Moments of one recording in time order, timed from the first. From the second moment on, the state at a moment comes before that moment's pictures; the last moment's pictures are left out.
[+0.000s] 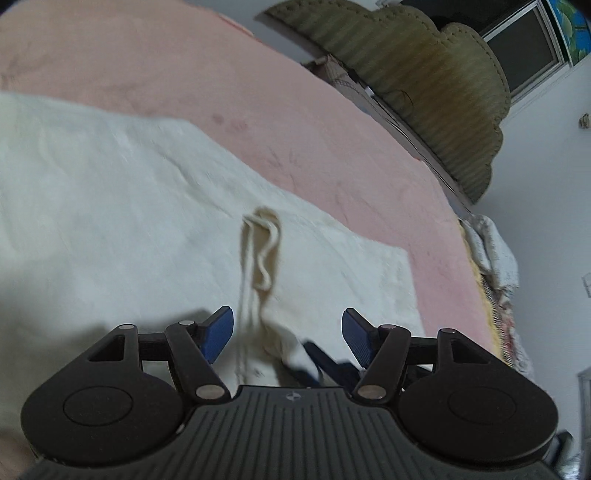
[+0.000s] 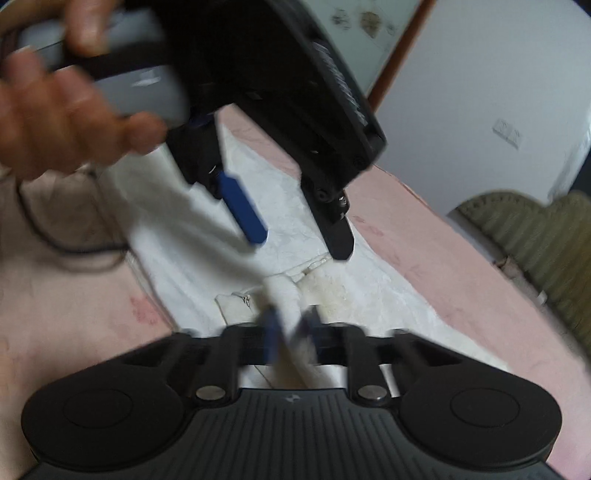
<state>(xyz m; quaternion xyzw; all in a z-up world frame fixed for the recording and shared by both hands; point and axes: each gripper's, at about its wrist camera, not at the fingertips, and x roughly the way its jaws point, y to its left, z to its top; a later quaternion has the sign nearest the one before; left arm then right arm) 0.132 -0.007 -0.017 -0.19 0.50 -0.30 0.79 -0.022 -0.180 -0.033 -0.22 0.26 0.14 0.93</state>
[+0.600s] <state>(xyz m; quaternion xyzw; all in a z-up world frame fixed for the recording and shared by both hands) 0.126 -0.006 -0.057 -0.24 0.52 -0.30 0.76 -0.036 -0.262 0.007 0.00 0.27 0.22 0.94</state>
